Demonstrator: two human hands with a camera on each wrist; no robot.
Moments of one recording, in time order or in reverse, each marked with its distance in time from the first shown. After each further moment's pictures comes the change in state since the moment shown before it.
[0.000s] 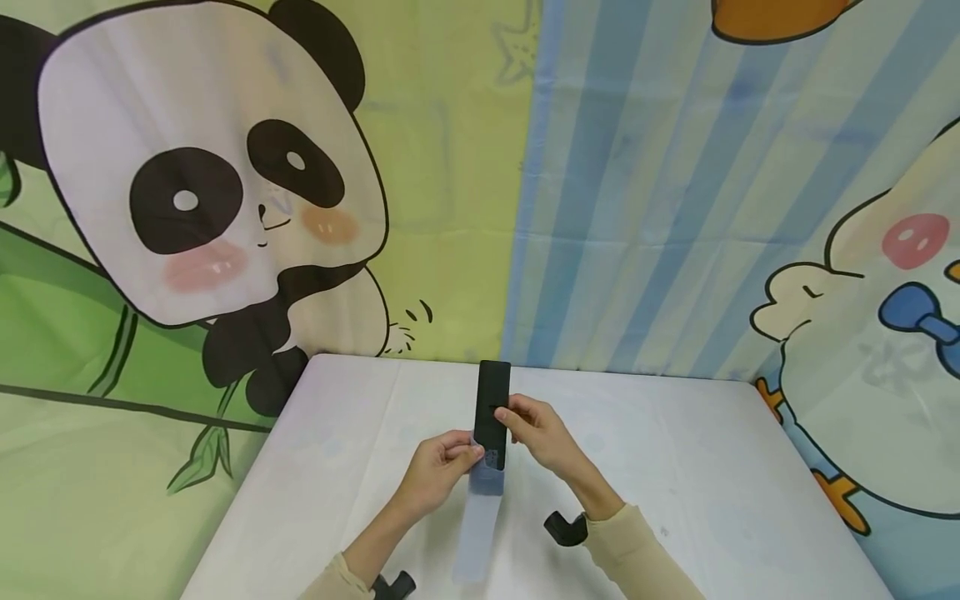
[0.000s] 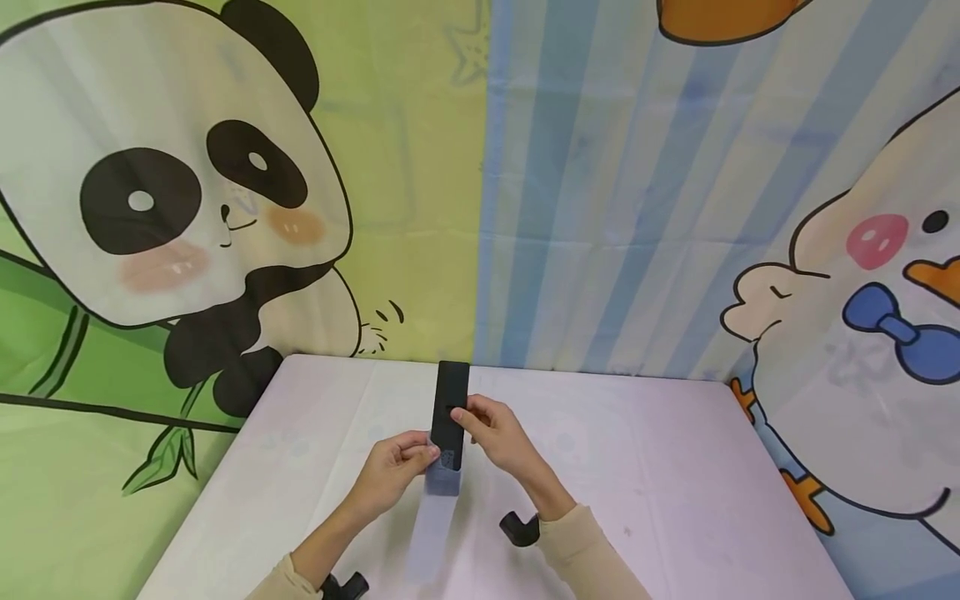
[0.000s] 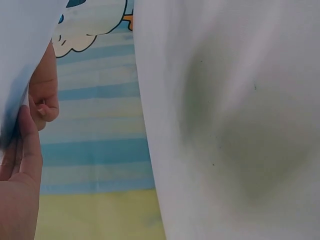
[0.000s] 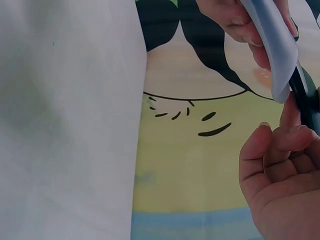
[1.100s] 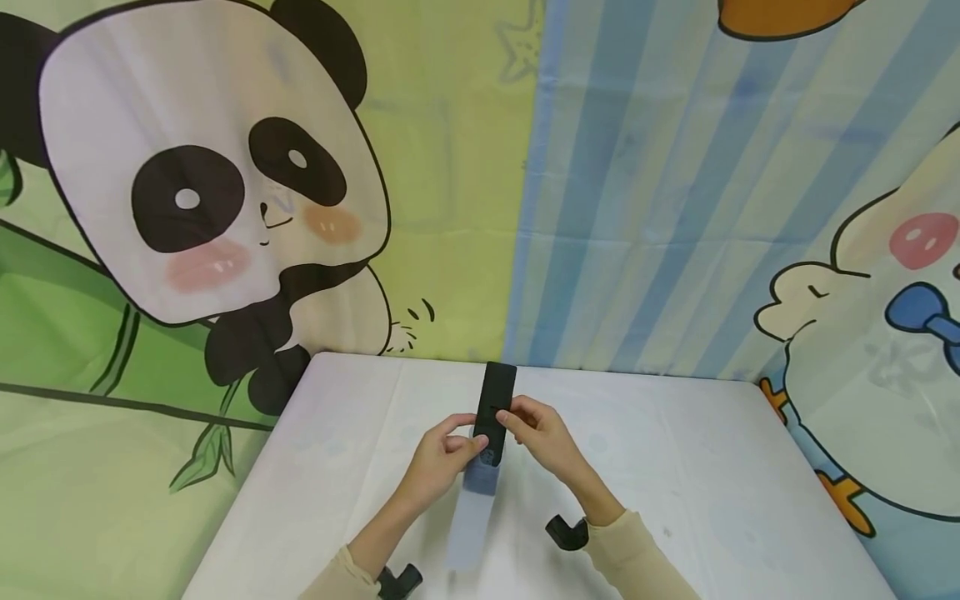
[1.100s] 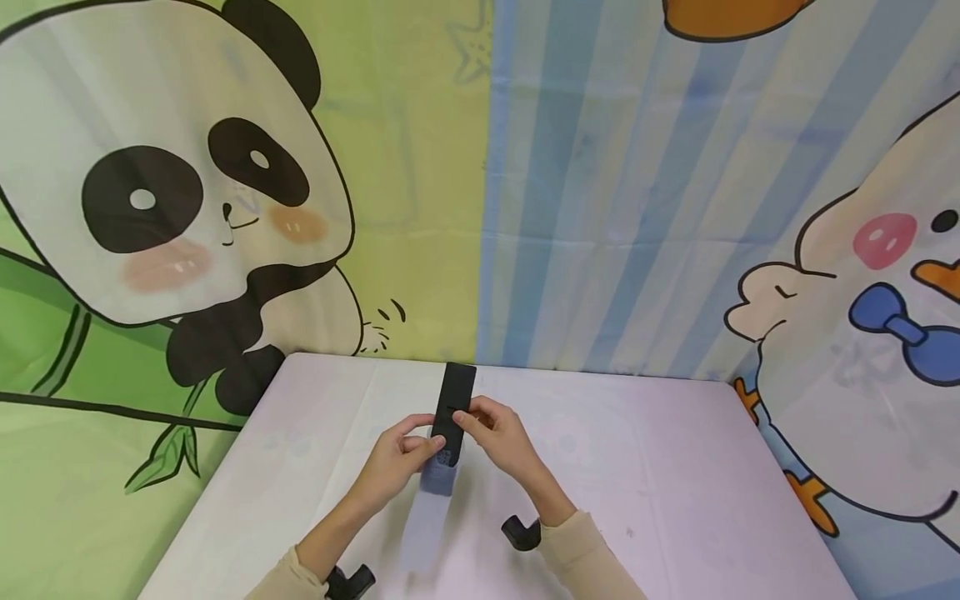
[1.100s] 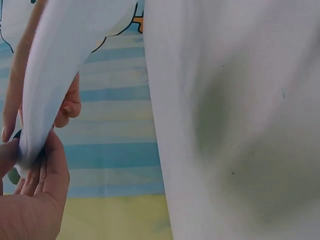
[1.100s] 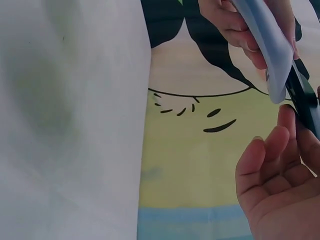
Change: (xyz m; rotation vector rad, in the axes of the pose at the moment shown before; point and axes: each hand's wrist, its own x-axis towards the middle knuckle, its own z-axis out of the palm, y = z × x) left_hand 0.012 0.003 0.000 0.109 0.067 -0.140; right_hand -0.009 -0.030 0.003 -0.035 0.047 0.028
